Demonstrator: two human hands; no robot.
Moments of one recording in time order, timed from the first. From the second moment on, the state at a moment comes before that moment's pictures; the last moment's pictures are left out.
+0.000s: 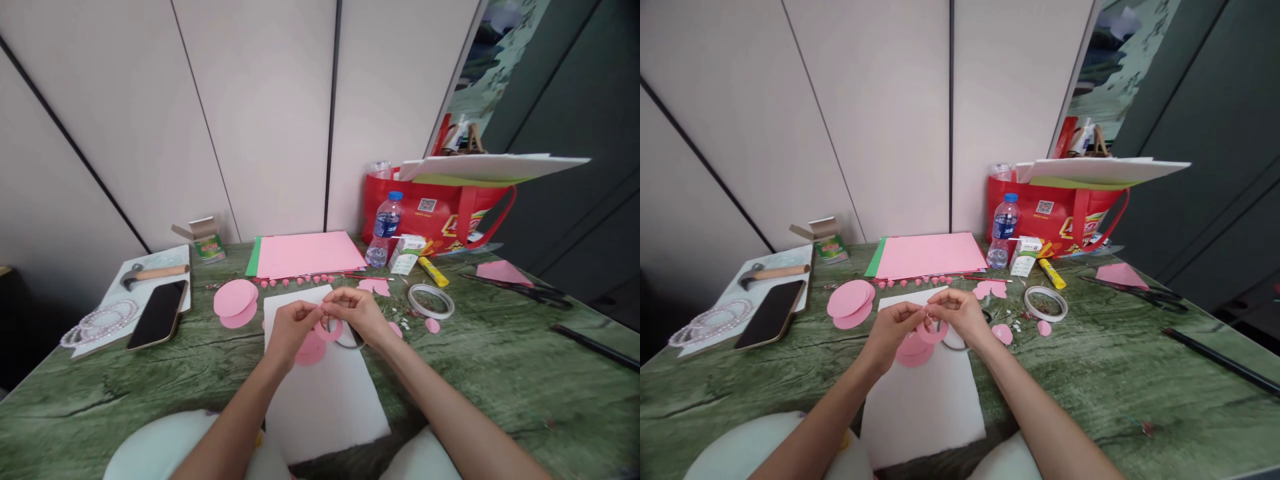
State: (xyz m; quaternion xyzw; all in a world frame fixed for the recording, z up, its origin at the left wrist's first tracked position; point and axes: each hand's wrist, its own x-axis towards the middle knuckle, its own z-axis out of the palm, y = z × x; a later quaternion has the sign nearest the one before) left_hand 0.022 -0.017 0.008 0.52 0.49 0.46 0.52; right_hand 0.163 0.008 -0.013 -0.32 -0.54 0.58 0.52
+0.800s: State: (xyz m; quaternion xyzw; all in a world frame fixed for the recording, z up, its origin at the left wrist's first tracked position) left_hand 0.019 -0.014 0.003 0.51 0.49 0.48 0.52; right_hand 0.165 0.010 -0.016 -0.33 -0.53 0.58 0.53
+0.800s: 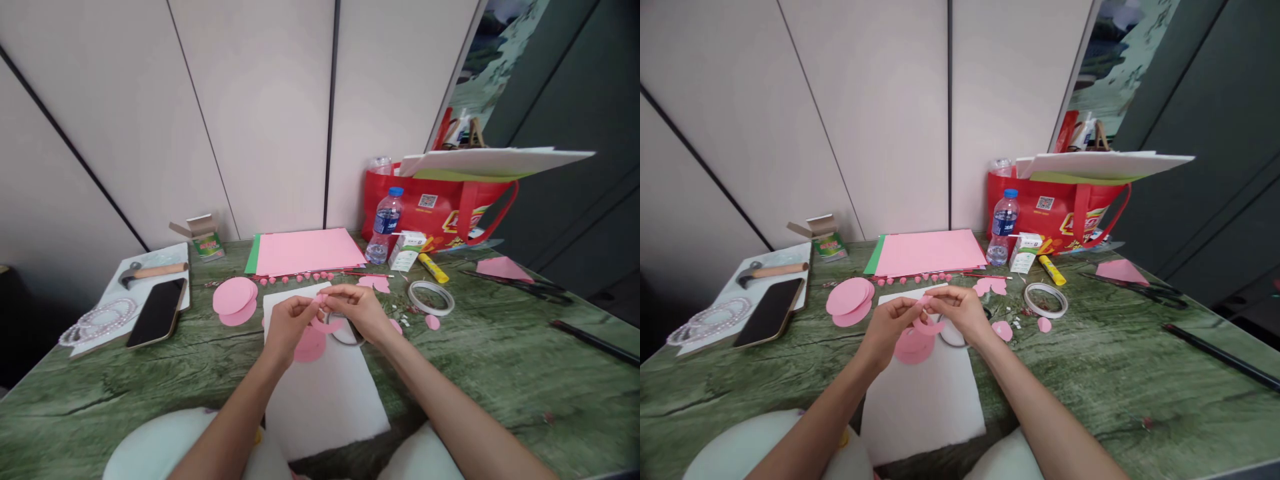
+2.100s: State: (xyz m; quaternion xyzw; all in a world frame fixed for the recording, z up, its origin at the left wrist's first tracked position) left_hand 0.021 -0.017 0.008 0.50 0.46 0.50 0.54; right_hand 0.167 0.010 -0.013 -0.33 -0.54 0.55 0.54
